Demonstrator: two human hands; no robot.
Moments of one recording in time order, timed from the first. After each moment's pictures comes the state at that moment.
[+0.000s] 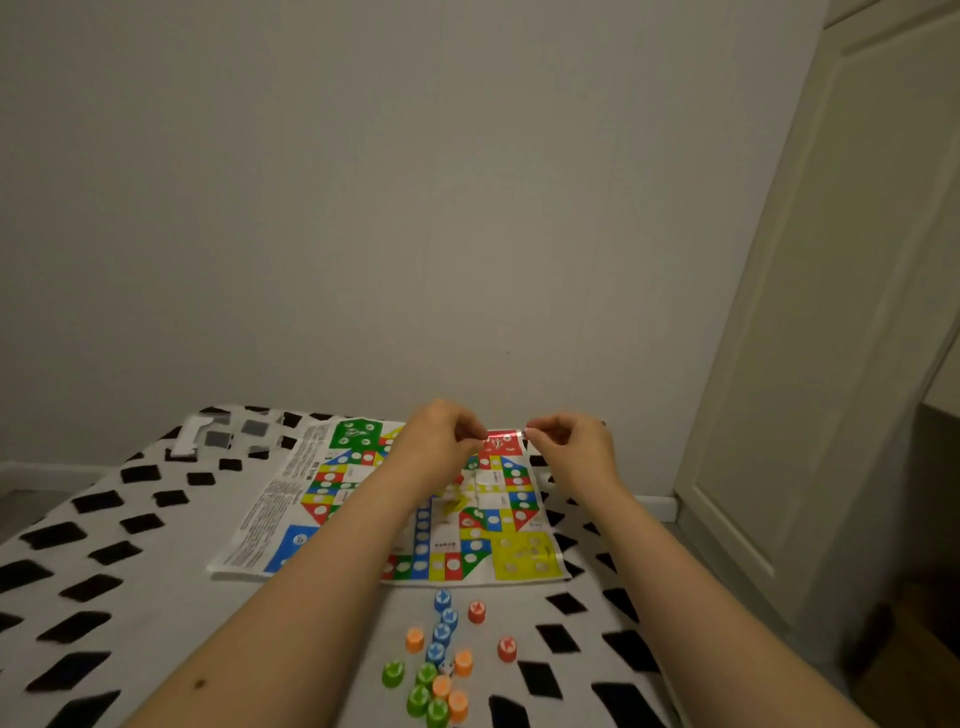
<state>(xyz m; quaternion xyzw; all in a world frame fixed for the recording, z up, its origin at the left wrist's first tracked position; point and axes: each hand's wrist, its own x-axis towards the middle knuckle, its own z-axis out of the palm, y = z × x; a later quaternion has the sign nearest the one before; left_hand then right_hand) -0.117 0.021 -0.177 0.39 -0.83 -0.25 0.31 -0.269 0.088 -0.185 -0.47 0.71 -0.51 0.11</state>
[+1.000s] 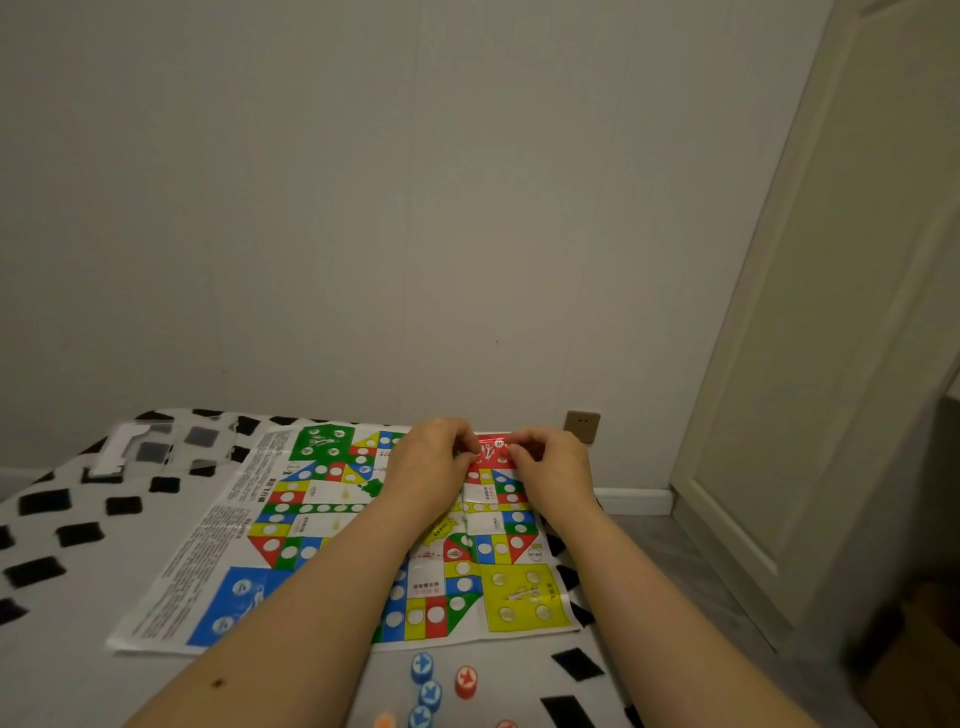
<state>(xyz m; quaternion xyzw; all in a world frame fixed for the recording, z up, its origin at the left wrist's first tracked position) -0.155 -0.022 -0.221 0.40 -0.83 -0.17 0.34 -0.279 0.044 -0.221 -0.46 0.74 -0.48 0.11</state>
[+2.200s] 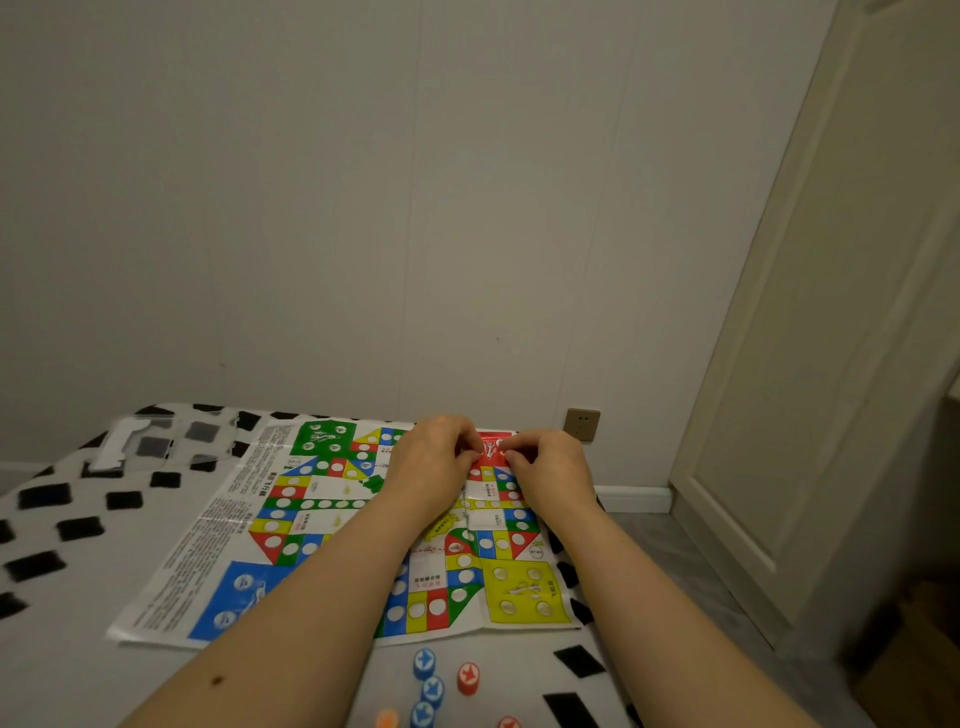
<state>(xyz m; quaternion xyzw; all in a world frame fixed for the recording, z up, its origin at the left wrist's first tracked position) -0.155 -0.024 -0.225 0.39 -0.84 -0.16 0.35 -0.273 0.045 -0.217 -0.48 0.78 -0.39 0.07</state>
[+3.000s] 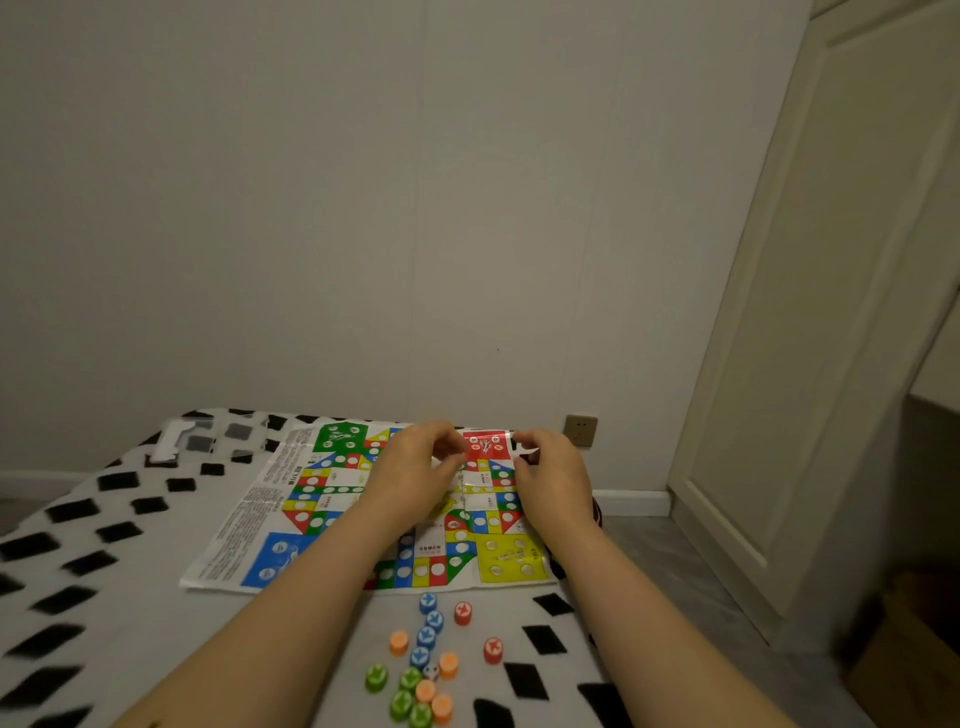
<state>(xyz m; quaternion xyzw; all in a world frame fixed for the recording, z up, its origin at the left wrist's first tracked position) -0.113 0.026 -0.205 0.37 -0.82 -0.23 0.37 -0.257 0.089 -0.217 -0.49 0.74 -0.46 0.01</state>
